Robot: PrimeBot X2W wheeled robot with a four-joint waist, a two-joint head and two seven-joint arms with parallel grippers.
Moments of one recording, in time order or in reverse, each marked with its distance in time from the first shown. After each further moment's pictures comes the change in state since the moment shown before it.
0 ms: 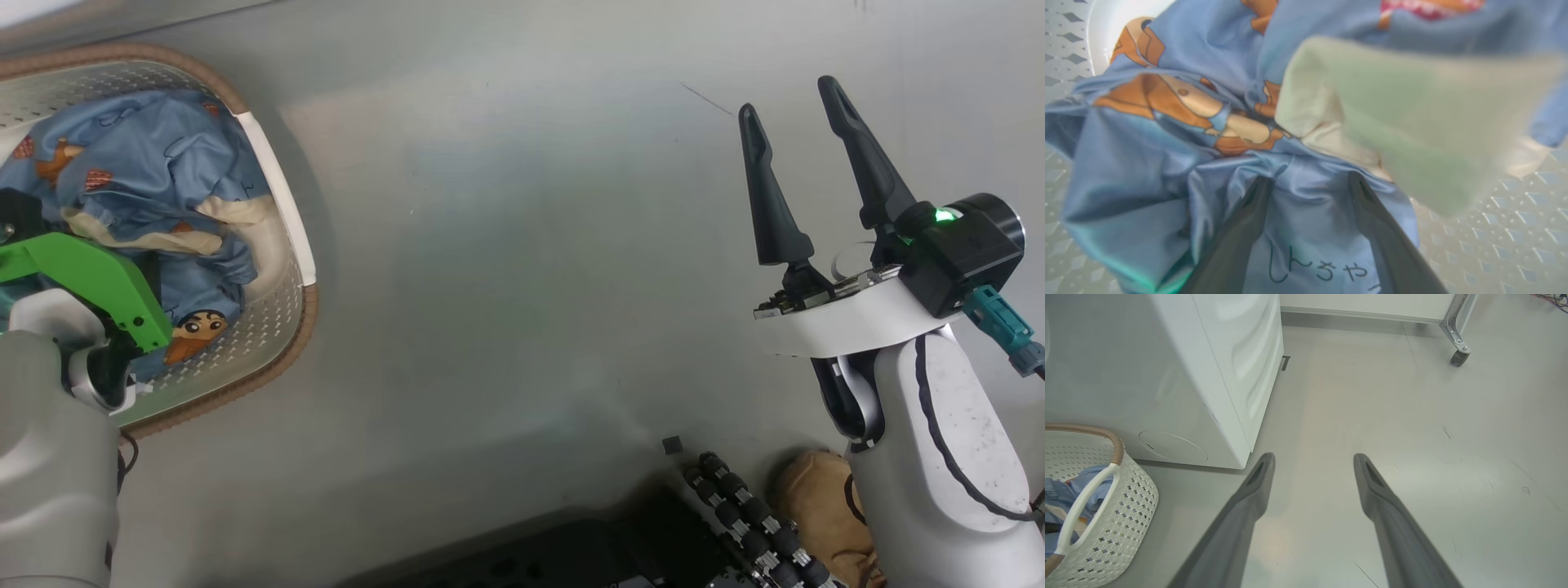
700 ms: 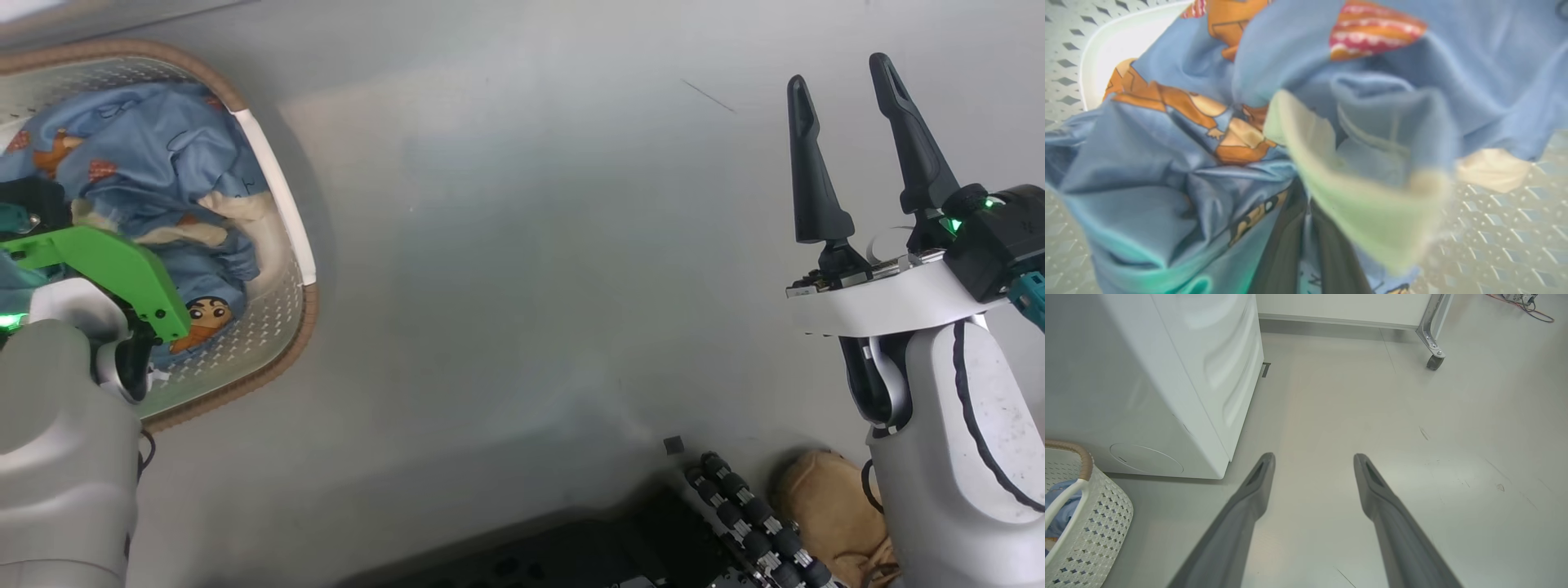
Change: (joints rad) left arm -0.049 -0.021 -0.047 0.074 0.044 -0.013 -0.146; right arm -0.016 0.004 -0.070 -0.005 0.009 0.000 0.000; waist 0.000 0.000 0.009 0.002
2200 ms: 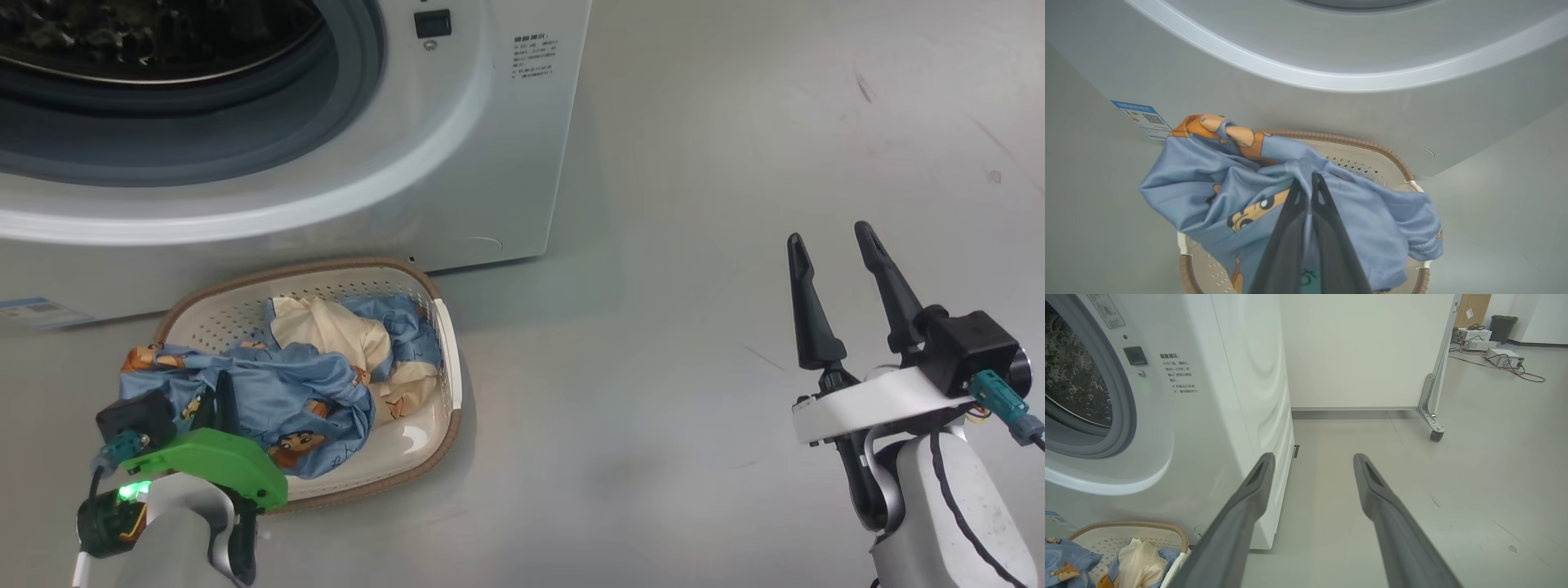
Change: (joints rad) left arm 0.354 -0.125 -0.023 -0.057 -0.074 -0.085 -0.479; right arm 0.190 0.003 -0.053 0.120 0.011 0.000 0.000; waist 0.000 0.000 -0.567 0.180
